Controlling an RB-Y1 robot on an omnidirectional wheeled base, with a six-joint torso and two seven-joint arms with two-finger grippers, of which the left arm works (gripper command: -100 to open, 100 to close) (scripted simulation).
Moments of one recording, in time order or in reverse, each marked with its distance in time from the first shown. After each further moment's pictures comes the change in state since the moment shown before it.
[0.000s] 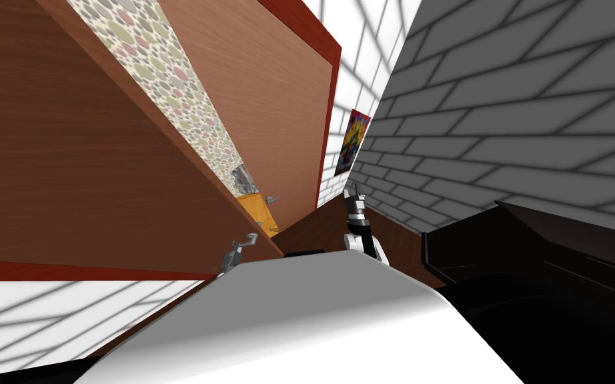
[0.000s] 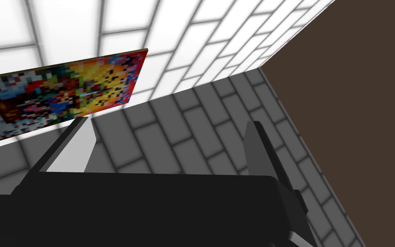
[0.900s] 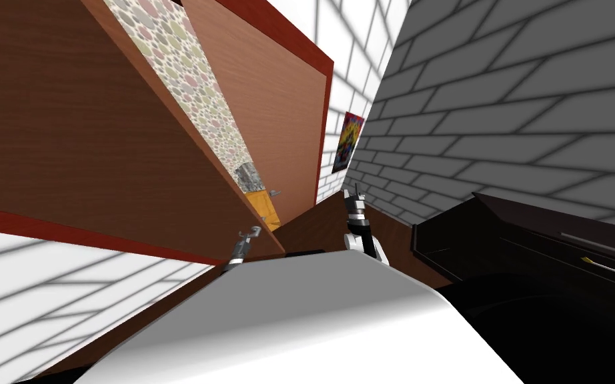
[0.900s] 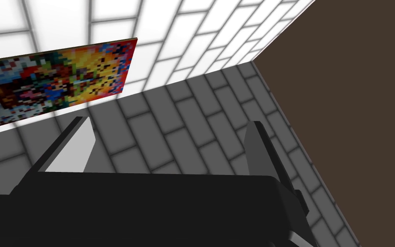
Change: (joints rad) arm -0.139 -0.002 -0.065 0.077 0.013 0.032 -0.015
